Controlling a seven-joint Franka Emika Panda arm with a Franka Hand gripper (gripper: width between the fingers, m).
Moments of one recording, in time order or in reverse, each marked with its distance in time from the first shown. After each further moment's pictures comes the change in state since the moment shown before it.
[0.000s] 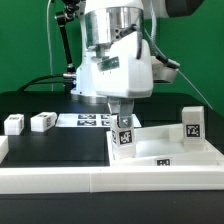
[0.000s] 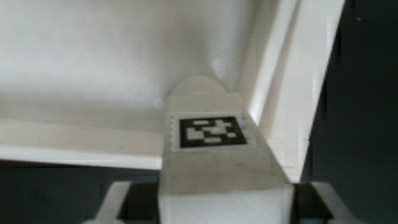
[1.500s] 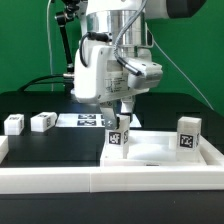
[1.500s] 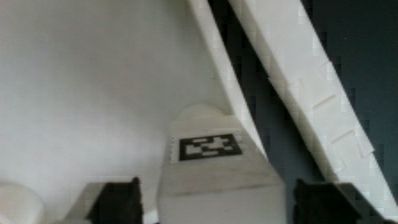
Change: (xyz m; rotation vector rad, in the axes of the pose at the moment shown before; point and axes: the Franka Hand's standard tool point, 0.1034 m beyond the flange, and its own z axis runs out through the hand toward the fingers) arm 0.004 0.008 0.003 -0.034 0.032 0.586
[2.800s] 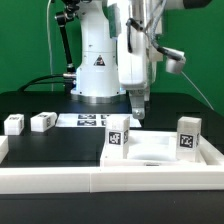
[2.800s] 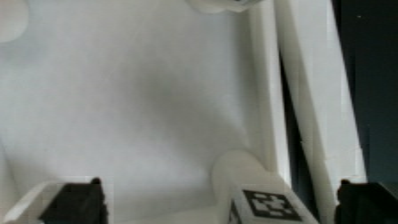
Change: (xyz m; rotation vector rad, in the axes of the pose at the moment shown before) arm -0.027 0.038 -0.011 -0.006 -0.022 -0.270
